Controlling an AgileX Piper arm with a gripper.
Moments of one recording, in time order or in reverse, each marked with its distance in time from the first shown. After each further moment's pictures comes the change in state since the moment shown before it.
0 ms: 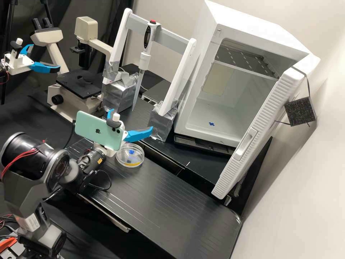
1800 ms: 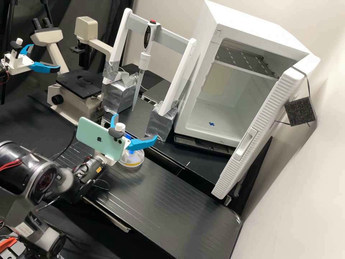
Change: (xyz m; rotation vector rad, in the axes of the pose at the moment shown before) arm -0.039 0.013 0.005 0.046 -0.012 0.031
